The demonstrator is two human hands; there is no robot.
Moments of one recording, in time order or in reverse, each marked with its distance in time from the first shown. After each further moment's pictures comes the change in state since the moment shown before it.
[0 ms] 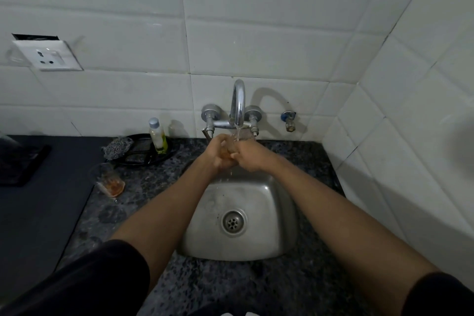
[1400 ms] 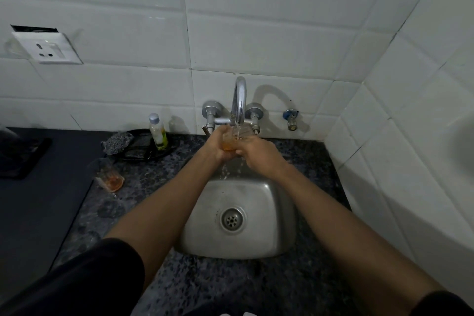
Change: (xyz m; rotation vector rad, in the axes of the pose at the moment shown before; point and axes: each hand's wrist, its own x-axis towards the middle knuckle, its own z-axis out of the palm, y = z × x) left_hand -0.002 0.009 0.015 -0.123 -0.013 0.032; right_hand -0.003 0.028 0.017 -0.112 0.270 -0.138
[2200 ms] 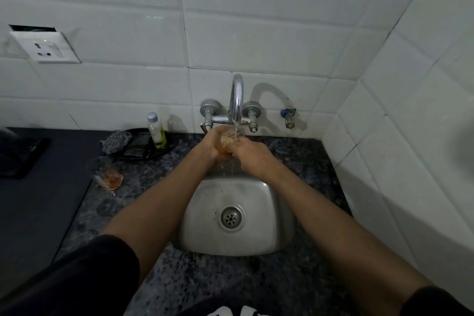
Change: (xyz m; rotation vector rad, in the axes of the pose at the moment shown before) left_hand -0.005 0.002 -0.007 0.192 0.059 -0.028; right_hand -0.008 -0.025 -0.009 0.041 -0.154 0.062
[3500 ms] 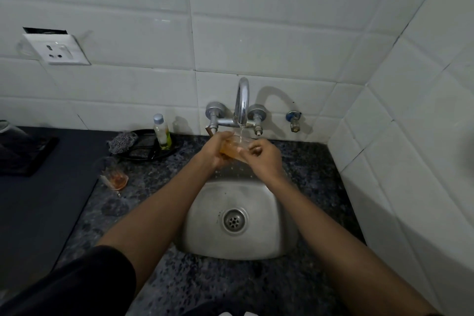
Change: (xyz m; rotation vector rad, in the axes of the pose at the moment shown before) left_hand 0.004 -0.007 -0.020 0.051 0.020 0.109; right_hand -0.001 0.017 0.035 0.743 0.482 0.392
